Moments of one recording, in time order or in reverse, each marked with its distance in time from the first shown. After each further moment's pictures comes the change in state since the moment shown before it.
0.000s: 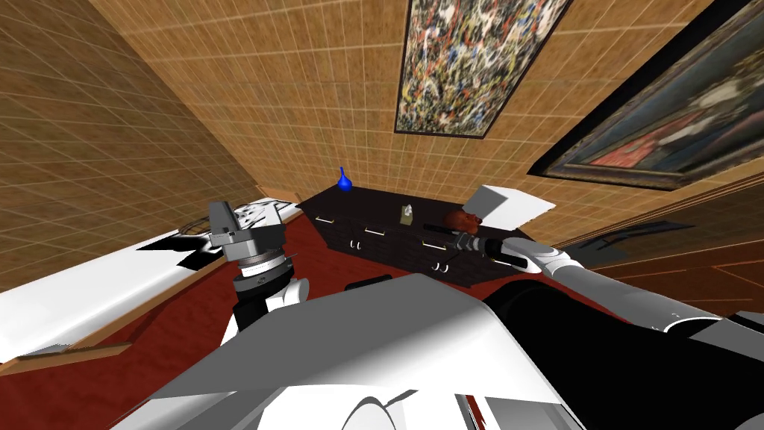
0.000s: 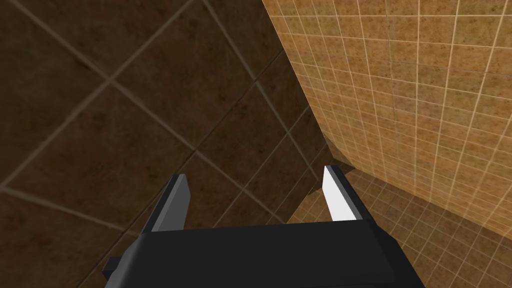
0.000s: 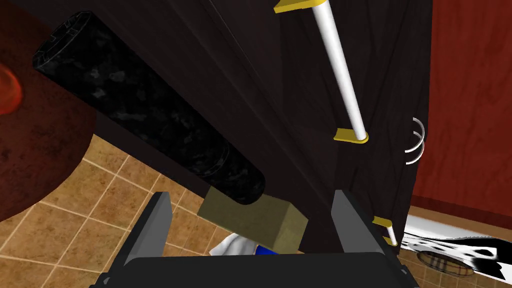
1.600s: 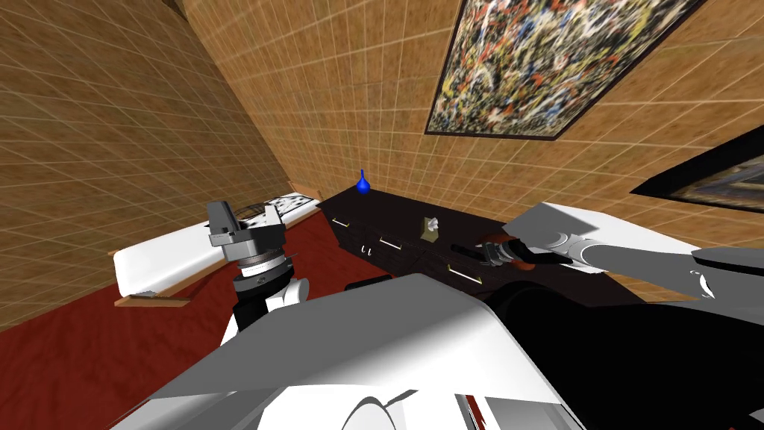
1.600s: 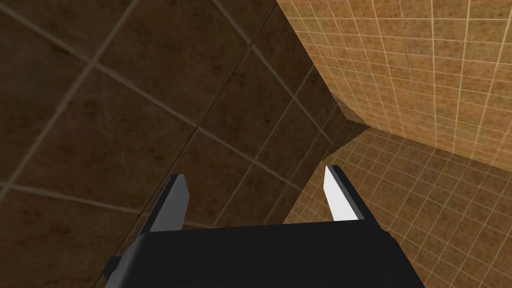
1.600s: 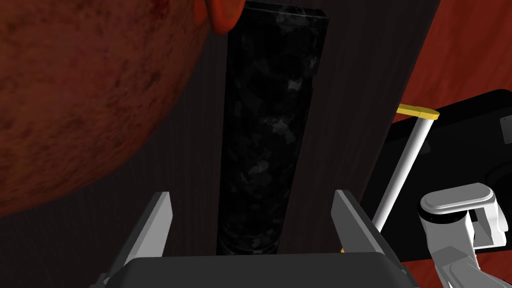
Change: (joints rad) left arm 0.000 0.000 0.000 0.000 0.000 0.000 0.000; right arm 0.096 -0.355 0.238 0.248 0.146 -0.098 0.105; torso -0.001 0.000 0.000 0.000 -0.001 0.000
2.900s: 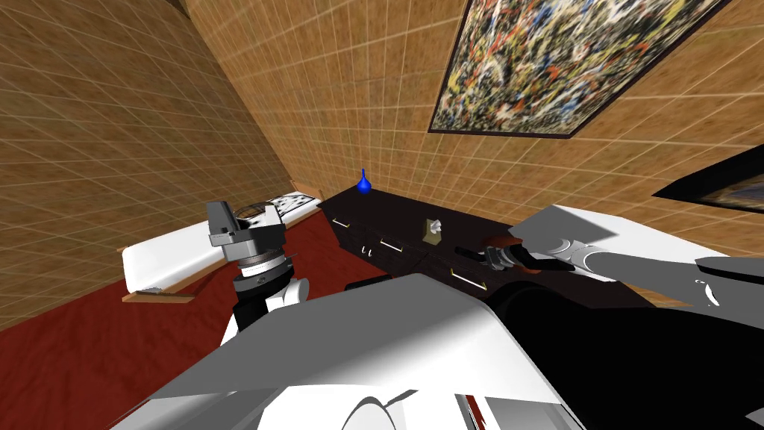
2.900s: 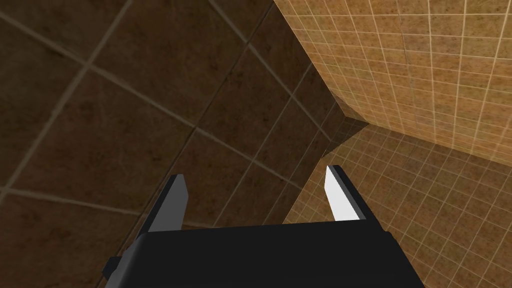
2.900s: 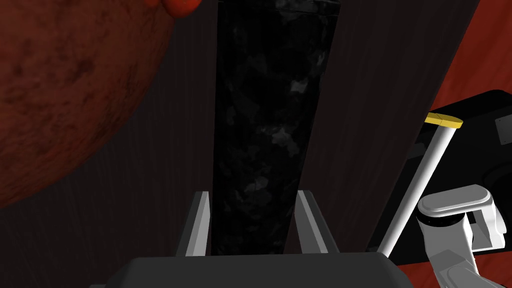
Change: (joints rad) left arm 0.000 0.000 0.000 0.000 0.000 0.000 0.000; right arm 0.011 0.040 0.012 0.002 0.004 0.025 0.018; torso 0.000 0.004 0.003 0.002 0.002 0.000
